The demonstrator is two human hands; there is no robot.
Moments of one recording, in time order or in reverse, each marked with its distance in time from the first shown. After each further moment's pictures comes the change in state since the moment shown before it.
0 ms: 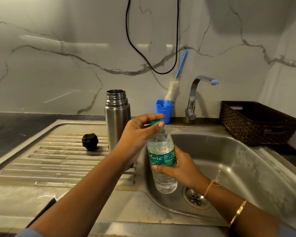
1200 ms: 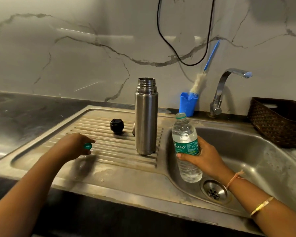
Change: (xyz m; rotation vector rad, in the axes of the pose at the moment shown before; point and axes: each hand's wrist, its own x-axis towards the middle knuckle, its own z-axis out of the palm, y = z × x) left_hand -0.085 0.013 -0.206 1.534 0.059 -0.578; right_hand -0.001 0.005 -0.002 -0.055 0.014 0.040
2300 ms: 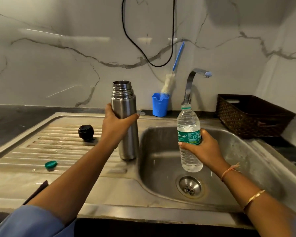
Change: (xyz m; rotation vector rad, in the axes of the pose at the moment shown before) left_hand 0.019 0.209 0.010 -1.153 0.398 0.153; right_hand -0.005 0.020 -0.070 -0.039 0.336 0.113
